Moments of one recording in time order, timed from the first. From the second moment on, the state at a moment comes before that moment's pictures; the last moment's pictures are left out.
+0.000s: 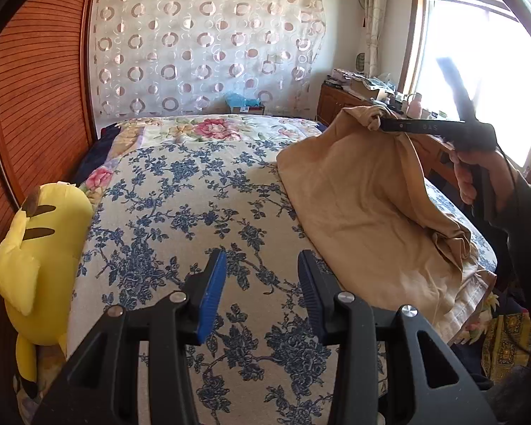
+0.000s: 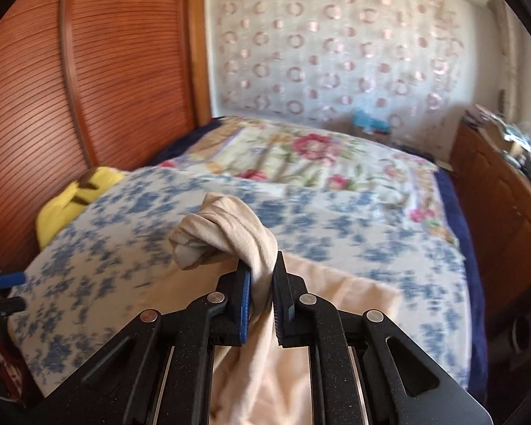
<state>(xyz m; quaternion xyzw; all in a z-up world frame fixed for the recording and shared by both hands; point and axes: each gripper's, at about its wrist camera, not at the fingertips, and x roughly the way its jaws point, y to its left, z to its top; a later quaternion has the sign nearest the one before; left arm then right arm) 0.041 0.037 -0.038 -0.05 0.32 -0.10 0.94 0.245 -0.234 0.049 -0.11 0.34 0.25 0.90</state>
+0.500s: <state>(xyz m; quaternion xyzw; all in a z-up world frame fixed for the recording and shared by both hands) 0.046 0.013 -0.045 -0.03 0.34 -0.12 0.93 0.314 -0.307 0.012 -0.10 0.43 0.12 0.89</state>
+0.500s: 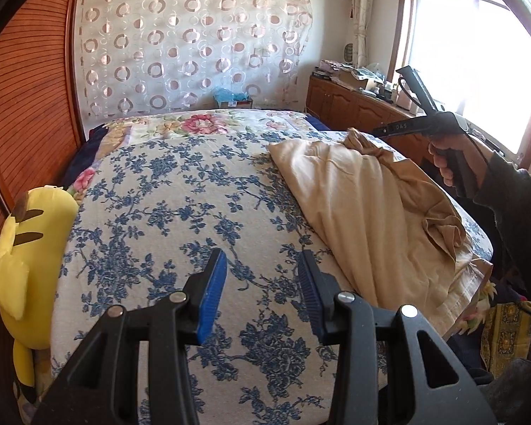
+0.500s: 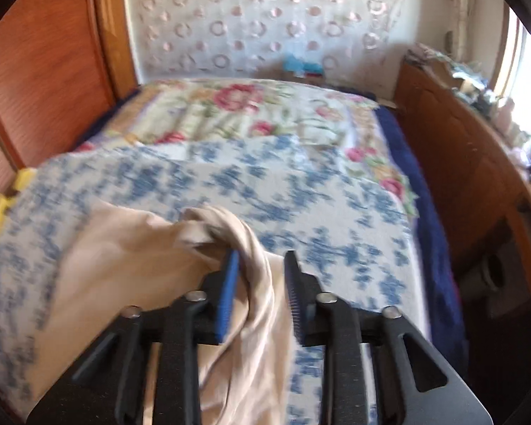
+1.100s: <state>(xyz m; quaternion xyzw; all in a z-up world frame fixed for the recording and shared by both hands) 0.051 -0.016 -0.052 -0.02 0.35 -0.14 0.93 0.332 -0.260 -0.015 -0.17 0.42 0.16 0.88</state>
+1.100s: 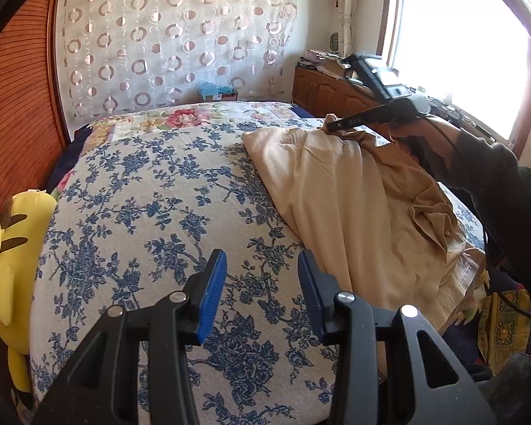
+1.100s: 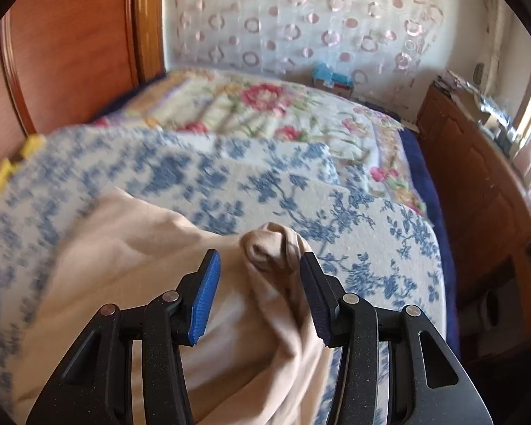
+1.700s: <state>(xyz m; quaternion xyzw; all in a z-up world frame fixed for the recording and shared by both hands) 0.049 -0.045 -0.055 -0.01 0.35 -0.17 0.92 0.237 -0.360 0.034 -0.11 0.38 0.15 0.91</state>
